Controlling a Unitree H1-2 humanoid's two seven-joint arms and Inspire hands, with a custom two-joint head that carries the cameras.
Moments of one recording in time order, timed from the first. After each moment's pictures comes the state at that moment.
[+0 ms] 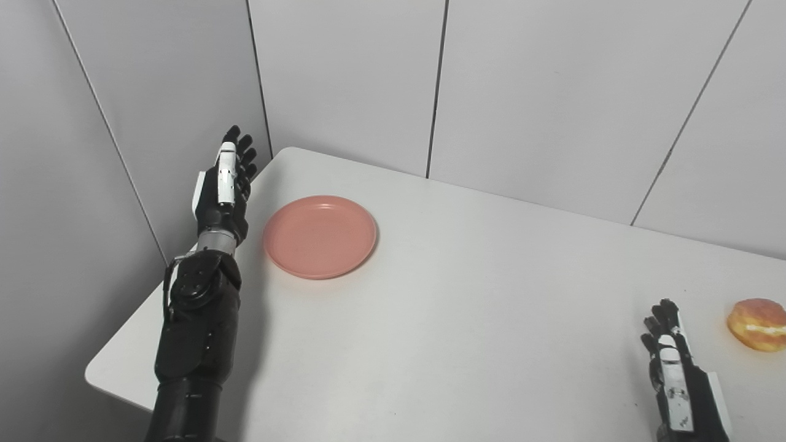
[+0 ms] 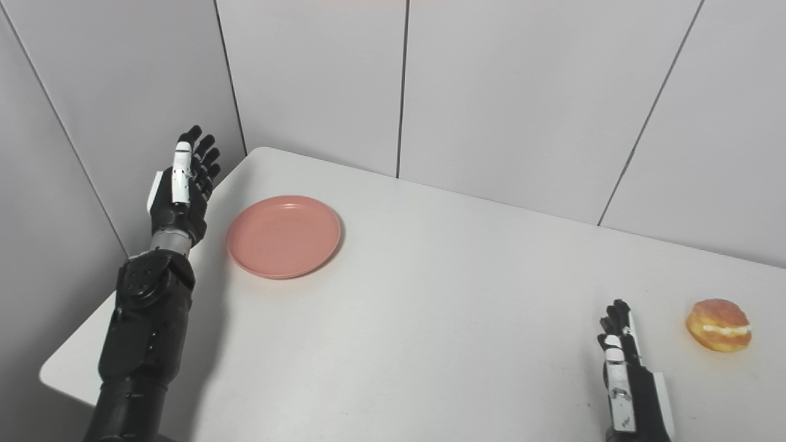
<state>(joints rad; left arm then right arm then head) -0.39 0.30 0.47 0.17 -0.31 0.12 0.06 -0.16 -0.06 0.03 0.15 0.05 -0.17 0.13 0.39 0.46</state>
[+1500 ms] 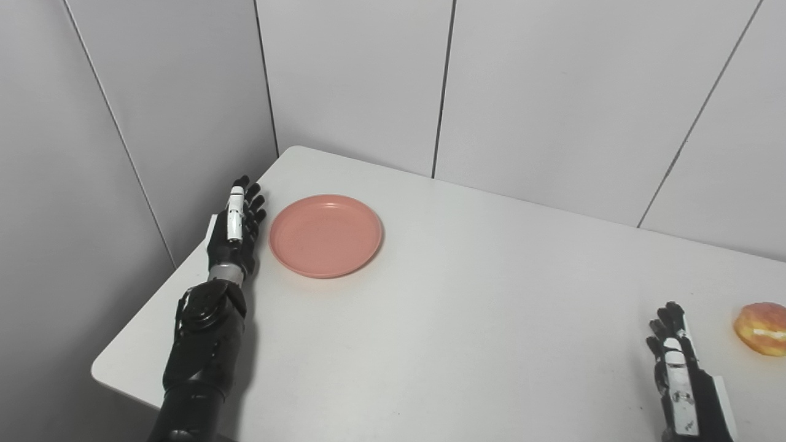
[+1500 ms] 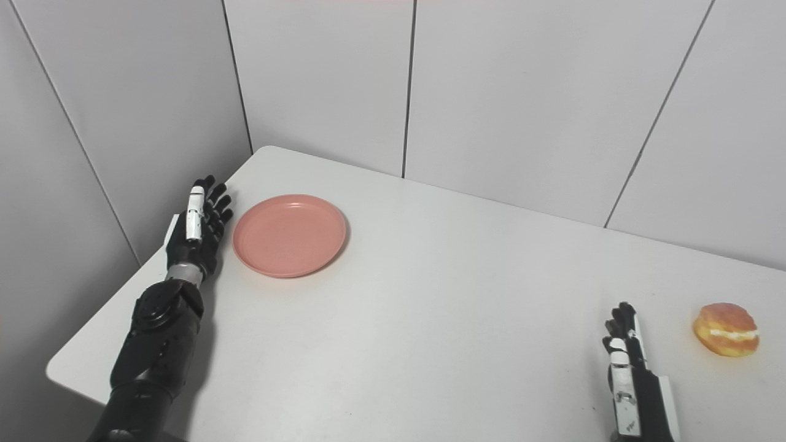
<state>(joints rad) -0.40 0.32 0.45 0.48 -0.37 -0.01 0.00 -0.16 -0.06 0.03 0.15 0.05 -0.16 0.13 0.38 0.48</state>
